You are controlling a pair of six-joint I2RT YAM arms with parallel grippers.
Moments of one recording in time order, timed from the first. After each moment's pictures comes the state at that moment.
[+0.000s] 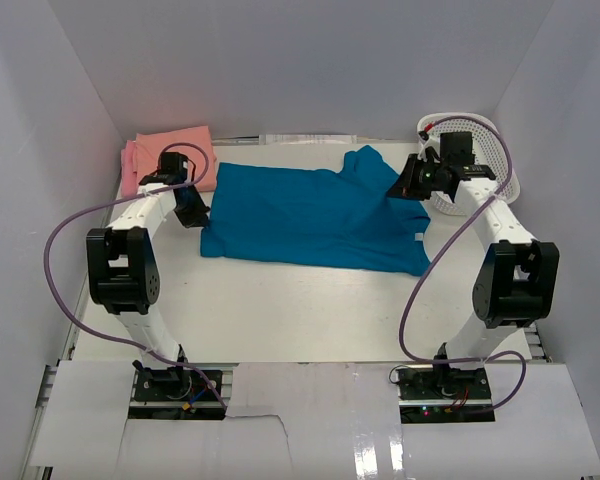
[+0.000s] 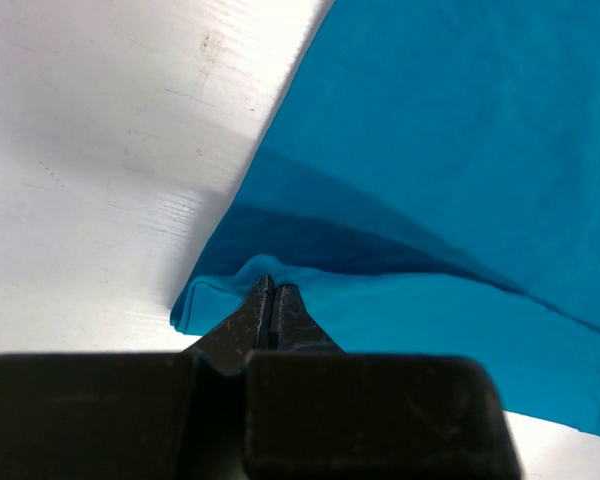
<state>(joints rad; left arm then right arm) -0.01 1.80 1.37 -0.65 0.05 -0.51 0.06 1.66 1.39 -0.52 -0.53 0.25</state>
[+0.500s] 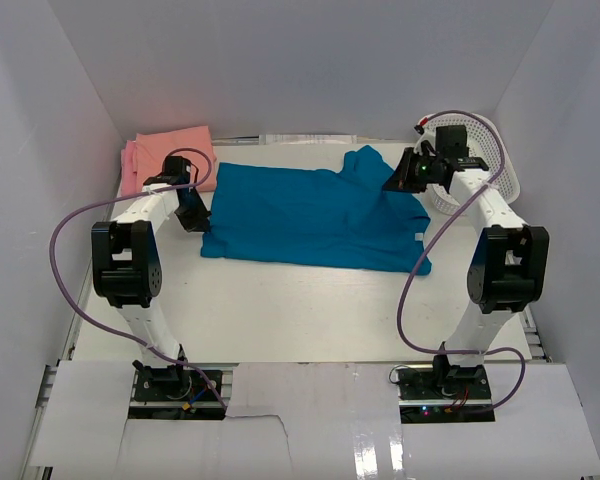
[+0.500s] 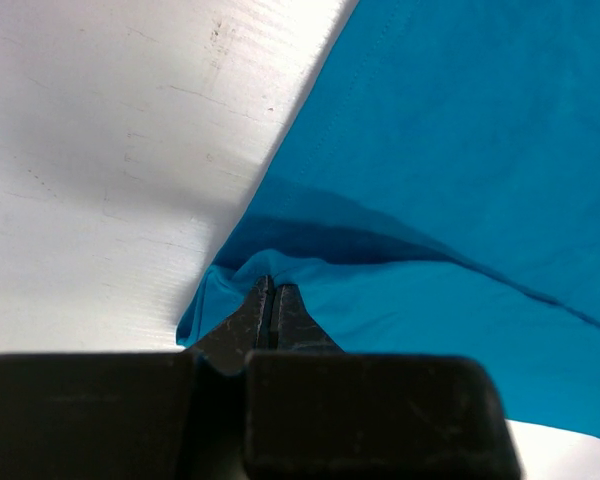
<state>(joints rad) -0.01 1.87 1.37 -0.66 0.05 -0.50 0.06 1.79 1.47 -0.49 -0.55 0.25</state>
